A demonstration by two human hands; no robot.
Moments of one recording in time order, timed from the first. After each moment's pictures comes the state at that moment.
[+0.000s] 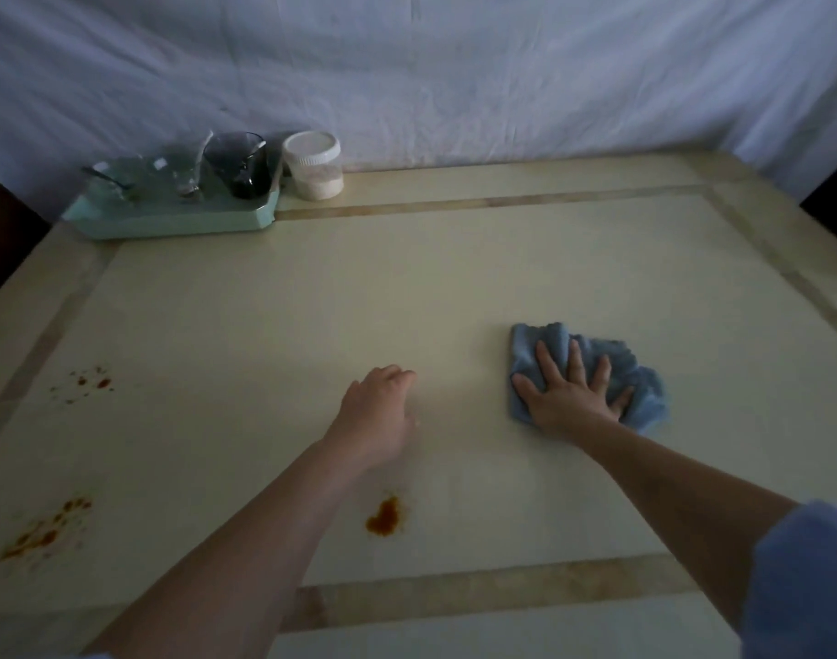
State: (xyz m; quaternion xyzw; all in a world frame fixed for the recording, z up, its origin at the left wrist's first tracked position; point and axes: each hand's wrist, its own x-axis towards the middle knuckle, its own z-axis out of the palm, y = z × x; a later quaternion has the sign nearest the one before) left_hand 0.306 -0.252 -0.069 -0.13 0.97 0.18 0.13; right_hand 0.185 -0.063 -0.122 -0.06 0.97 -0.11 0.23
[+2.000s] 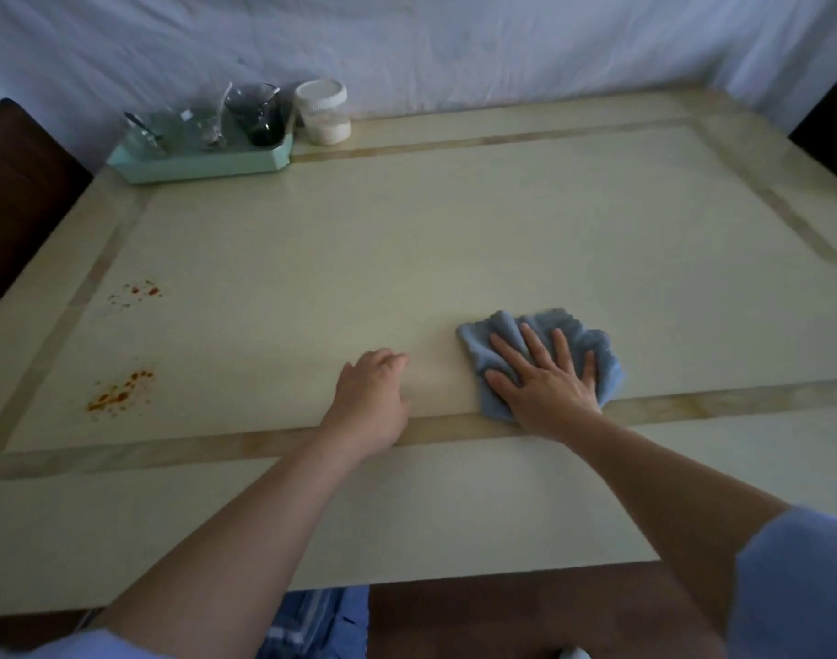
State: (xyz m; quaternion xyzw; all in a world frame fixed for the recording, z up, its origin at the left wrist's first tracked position) left_hand 0.426 -0.193 -0.078 -0.17 0.97 0.16 0.10; right_hand 0.318 -0.011 -0.131 -0.20 0.96 -0.10 0.18
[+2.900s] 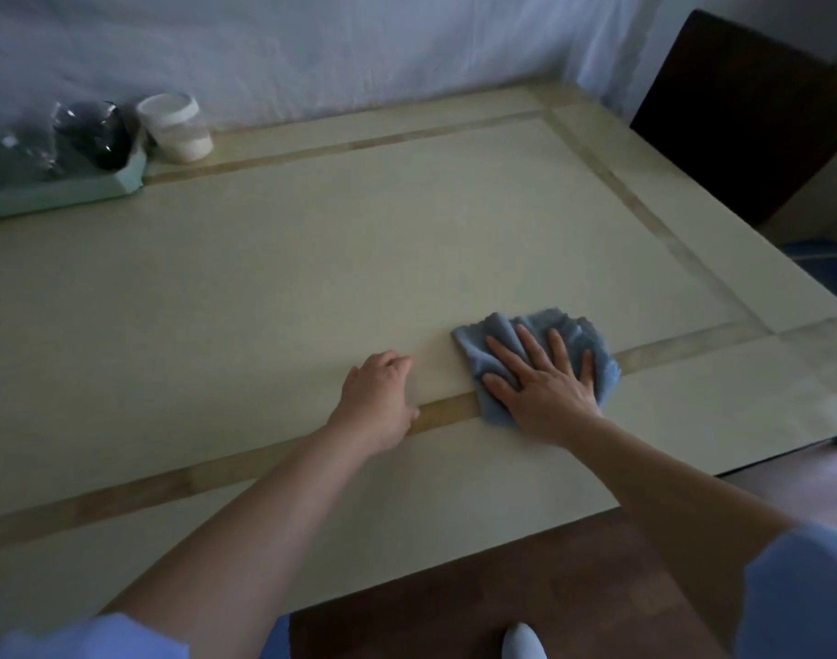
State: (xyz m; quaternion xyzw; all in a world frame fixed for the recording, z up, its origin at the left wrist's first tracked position) left_hand 0.349 -0.067 -0.091 -0.07 0.97 0.18 0.14; right_hand 0.284 0.133 -0.133 -0.13 0.97 -0.10 0.16
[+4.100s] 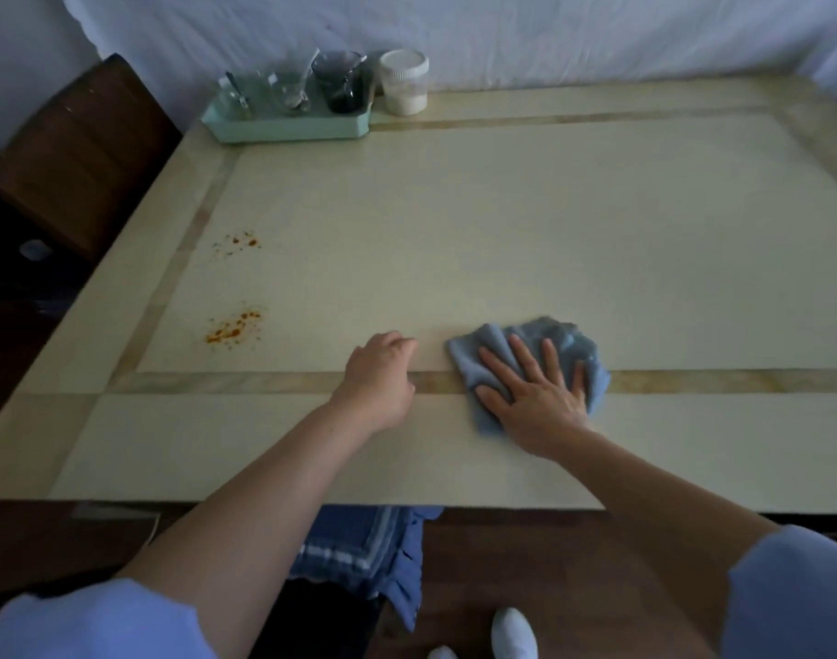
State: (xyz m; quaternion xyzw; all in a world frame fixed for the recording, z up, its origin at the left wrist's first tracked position) left_hand 0.516 -0.257 -0.058 -0.19 0.96 0.17 0.11; right_hand 0.426 -0.080 -0.129 -0.28 0.94 -0.08 0.19
